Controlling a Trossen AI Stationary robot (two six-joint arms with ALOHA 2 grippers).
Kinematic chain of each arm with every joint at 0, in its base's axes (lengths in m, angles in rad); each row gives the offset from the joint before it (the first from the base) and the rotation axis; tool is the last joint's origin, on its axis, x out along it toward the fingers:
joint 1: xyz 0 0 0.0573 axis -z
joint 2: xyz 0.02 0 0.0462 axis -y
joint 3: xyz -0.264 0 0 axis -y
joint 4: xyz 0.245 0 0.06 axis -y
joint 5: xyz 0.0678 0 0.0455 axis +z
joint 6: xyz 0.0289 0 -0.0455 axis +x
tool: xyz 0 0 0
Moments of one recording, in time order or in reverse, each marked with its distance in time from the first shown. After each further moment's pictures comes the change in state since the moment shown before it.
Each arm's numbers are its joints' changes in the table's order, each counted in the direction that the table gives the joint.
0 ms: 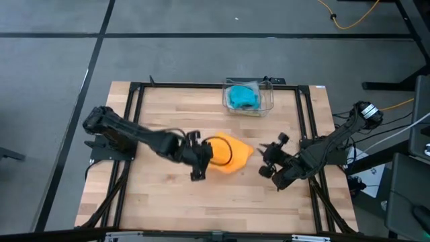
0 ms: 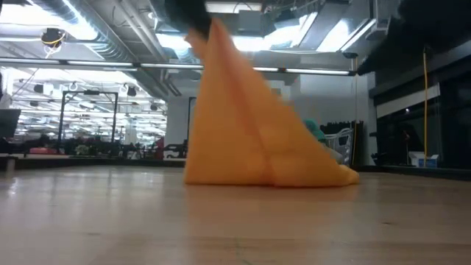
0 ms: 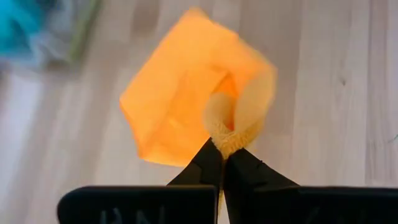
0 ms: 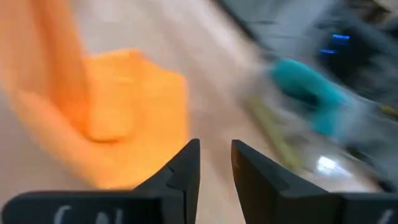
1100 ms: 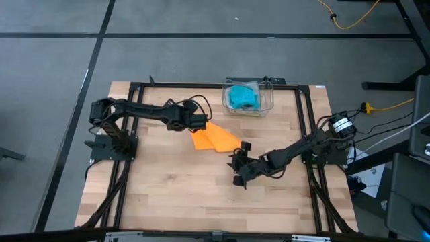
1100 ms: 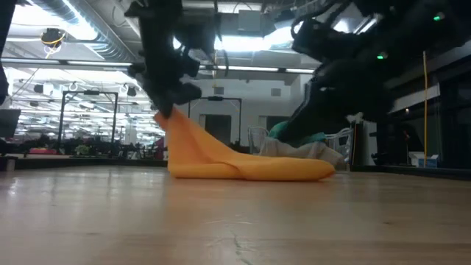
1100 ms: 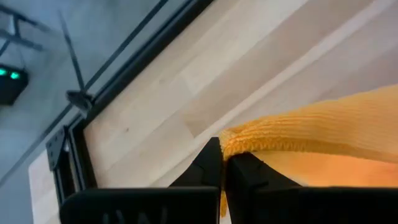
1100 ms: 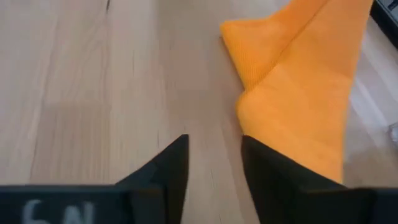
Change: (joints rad) left arm -0.431 -0.002 -0.314 -0.105 0.378 -0.390; right arm 0.234 -0.425 0.001 0.843 0.402 -0.615
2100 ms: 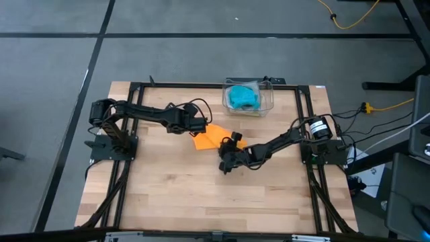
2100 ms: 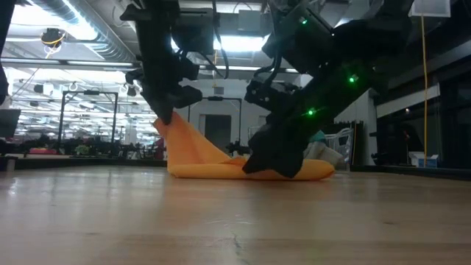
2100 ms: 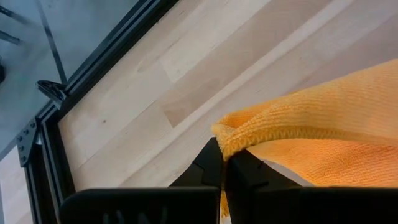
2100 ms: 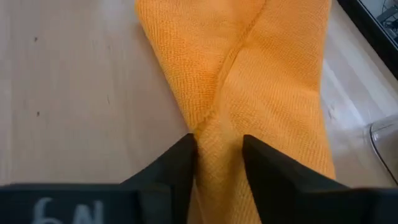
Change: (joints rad) left arm 0.017 0.000 -0.053 0.064 -0.051 -0.023; right arm 0.186 -0.255 0.120 0.129 -0.073 -0.085
